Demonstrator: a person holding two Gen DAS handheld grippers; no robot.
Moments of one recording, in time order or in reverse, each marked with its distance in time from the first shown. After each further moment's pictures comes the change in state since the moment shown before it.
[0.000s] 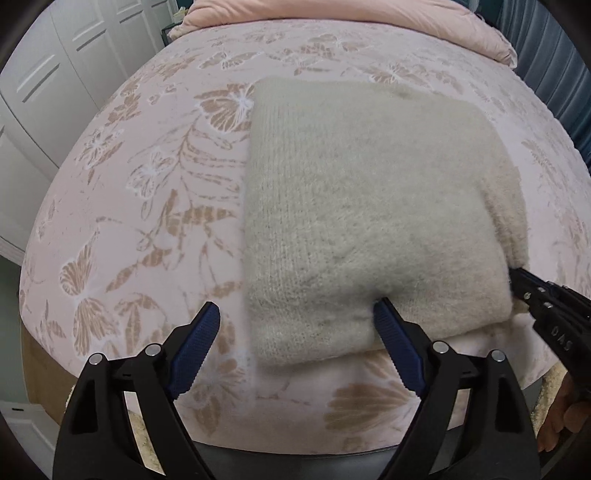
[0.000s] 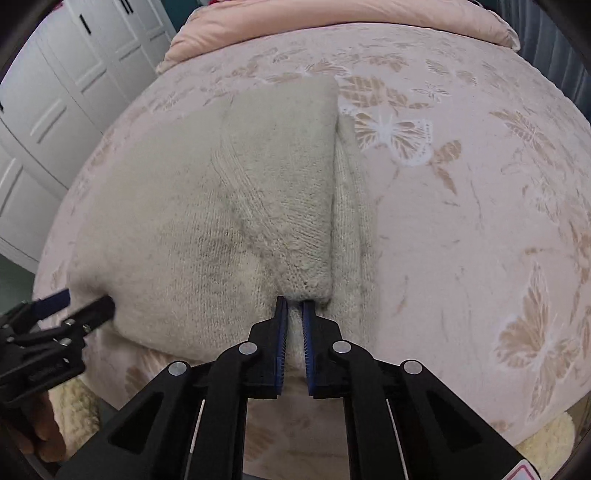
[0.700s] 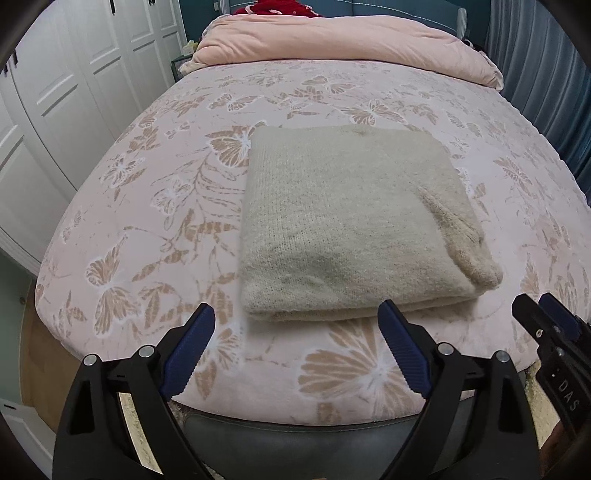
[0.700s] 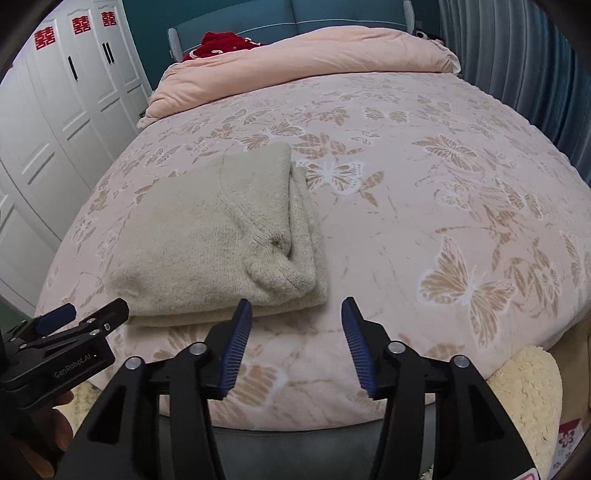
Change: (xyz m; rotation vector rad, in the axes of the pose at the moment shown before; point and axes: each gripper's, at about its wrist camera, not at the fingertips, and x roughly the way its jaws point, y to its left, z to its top) left arm -0.068 -0.024 -0.031 0.007 -0.175 0.017; right arm -0.081 0.013 -0.061 0.048 -0.198 -0.176
